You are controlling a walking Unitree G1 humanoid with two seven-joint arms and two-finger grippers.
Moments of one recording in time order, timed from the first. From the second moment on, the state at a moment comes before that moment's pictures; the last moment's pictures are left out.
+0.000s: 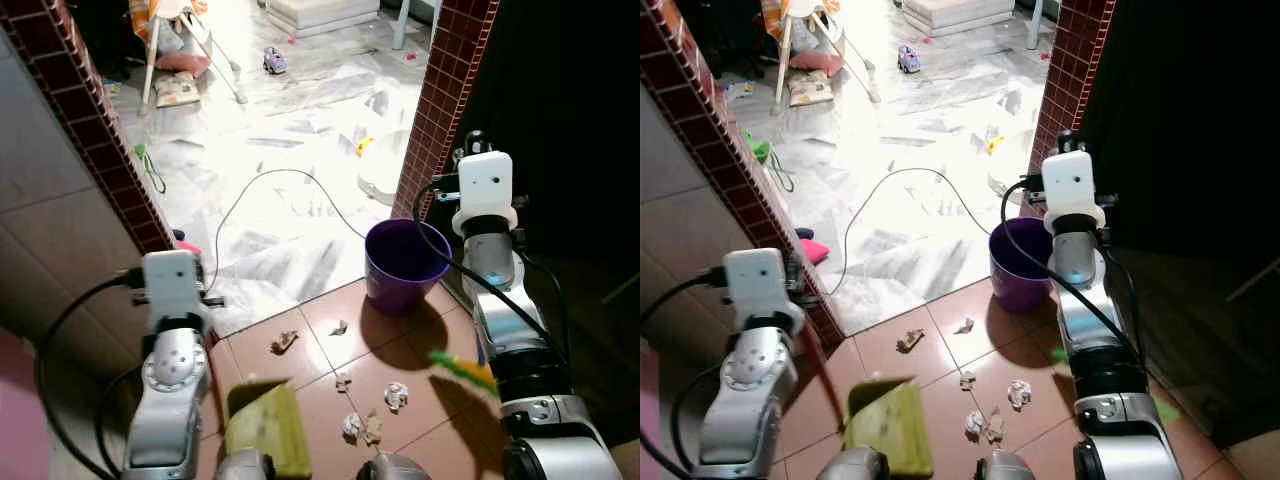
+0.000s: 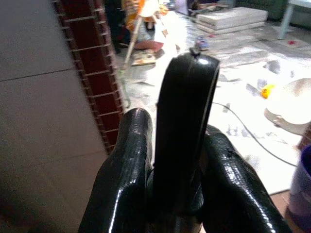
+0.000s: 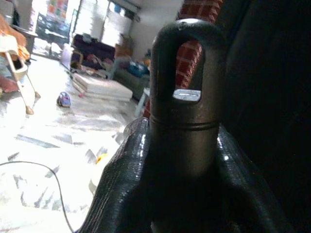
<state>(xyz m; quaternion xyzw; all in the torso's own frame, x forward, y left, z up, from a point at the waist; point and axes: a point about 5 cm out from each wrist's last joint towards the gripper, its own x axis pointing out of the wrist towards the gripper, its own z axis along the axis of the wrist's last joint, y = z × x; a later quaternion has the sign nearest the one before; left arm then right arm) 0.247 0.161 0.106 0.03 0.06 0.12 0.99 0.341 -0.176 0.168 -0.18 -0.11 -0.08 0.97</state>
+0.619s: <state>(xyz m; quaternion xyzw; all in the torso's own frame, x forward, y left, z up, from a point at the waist) 0.281 0.134 0.103 0.03 0.07 0.07 0.99 0.354 -0.161 0.164 -0.09 -0.09 -0.09 0.99</state>
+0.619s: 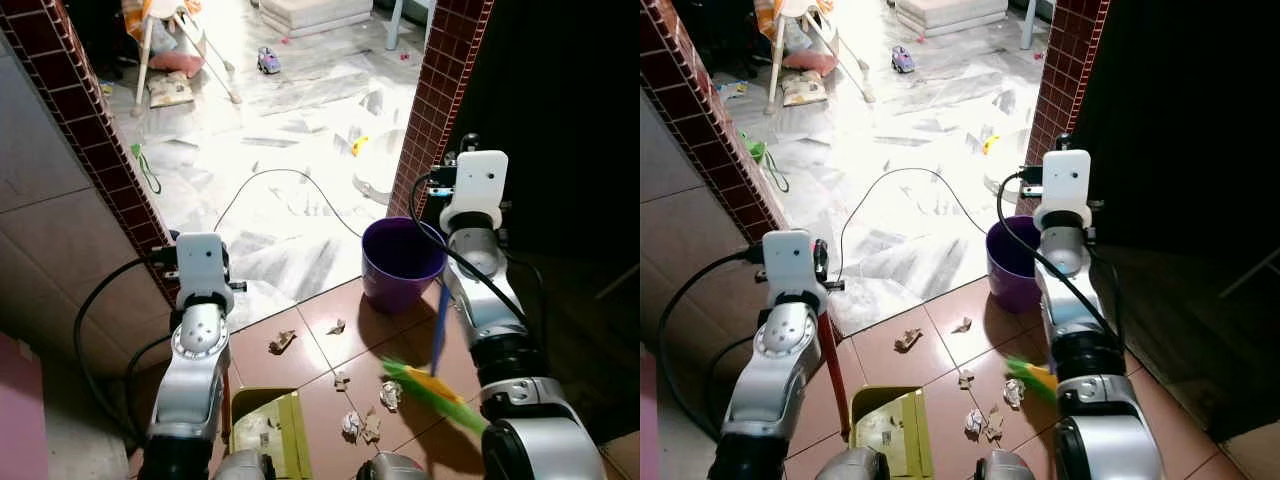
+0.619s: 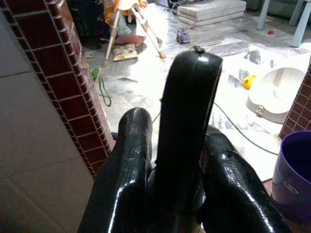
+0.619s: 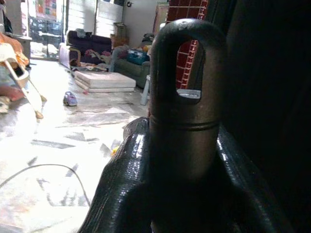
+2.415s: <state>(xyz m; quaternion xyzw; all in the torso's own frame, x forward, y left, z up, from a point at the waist) 0.317 0.129 0.083 -0.10 0.07 0.13 0.98 0.371 -0.177 0.181 -0.03 -0.12 -0.06 0.99</state>
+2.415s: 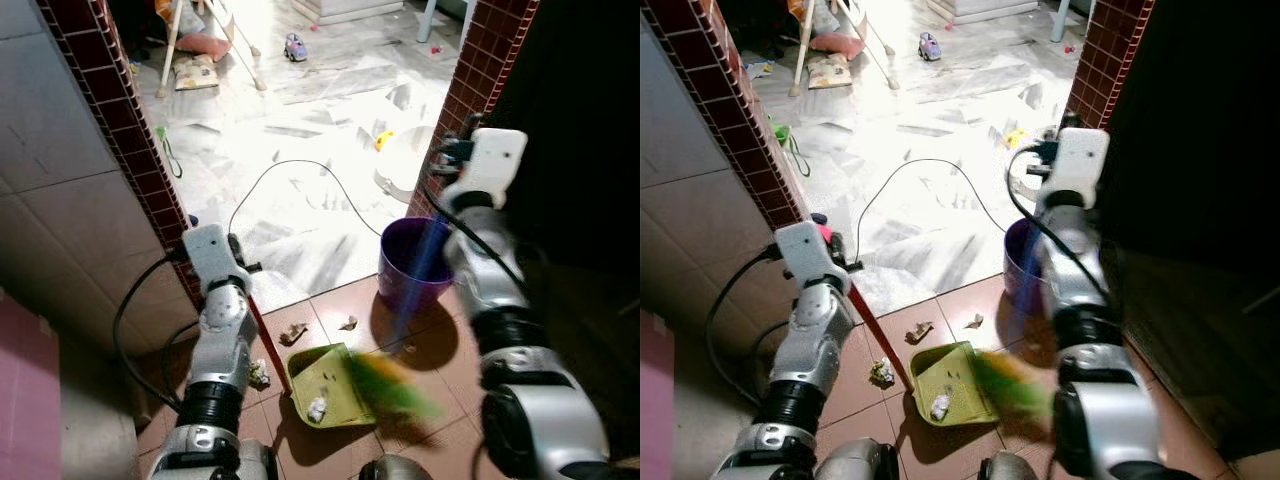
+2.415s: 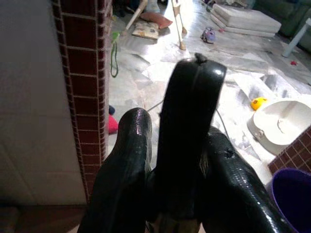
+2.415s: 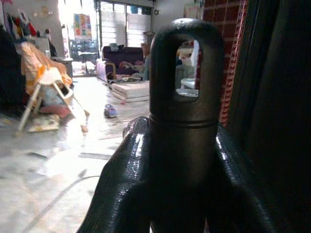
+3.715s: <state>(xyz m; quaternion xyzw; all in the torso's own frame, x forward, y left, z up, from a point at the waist) 0.322 0.173 0.157 -0.16 -0.04 0.13 0.98 0.300 -0.158 0.097 -0.06 -0.02 0.03 1.00</state>
